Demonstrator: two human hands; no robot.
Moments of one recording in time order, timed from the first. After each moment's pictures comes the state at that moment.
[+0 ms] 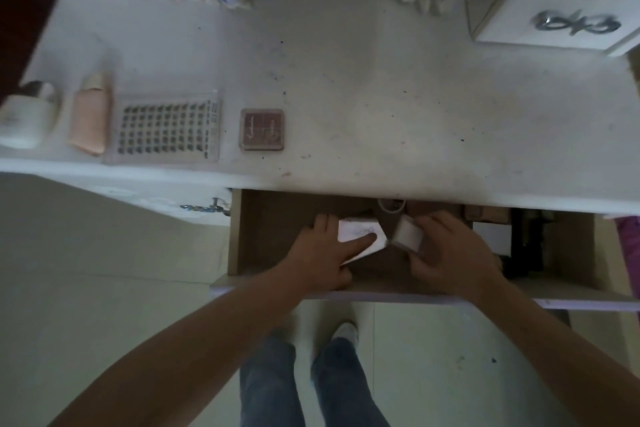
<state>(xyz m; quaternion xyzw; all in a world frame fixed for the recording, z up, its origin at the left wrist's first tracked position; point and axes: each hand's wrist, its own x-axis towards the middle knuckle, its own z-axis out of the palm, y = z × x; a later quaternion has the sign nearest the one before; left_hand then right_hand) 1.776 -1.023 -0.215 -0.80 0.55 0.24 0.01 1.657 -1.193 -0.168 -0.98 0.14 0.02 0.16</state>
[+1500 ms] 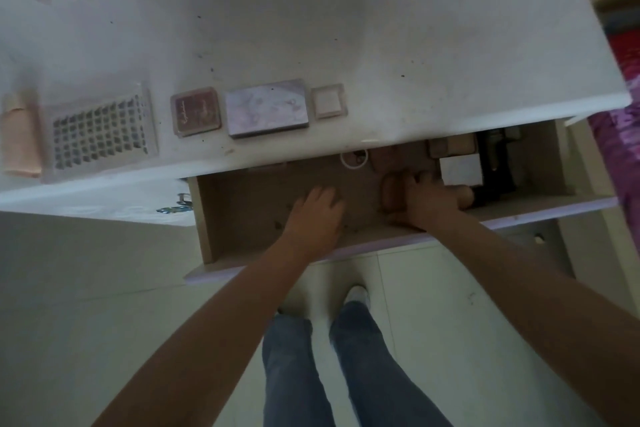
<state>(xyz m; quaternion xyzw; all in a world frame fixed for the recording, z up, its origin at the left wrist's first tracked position) 1.749 -1.051 -0.203 -0.81 0.54 0.23 0.01 1.647 -1.209 -0.212 -0.86 0.35 0.35 0.14</state>
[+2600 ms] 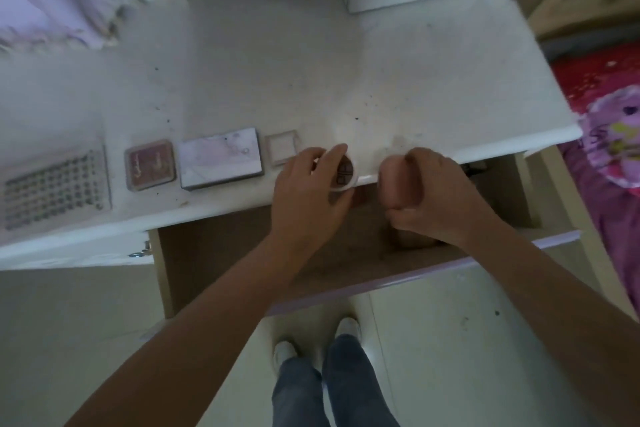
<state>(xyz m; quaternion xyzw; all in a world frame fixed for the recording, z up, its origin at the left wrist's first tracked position) 1.750 -1.133 -0.148 -0.85 0.45 0.06 -0.26 1.628 -1.262 -0.131 -0.90 0.32 0.09 0.28</state>
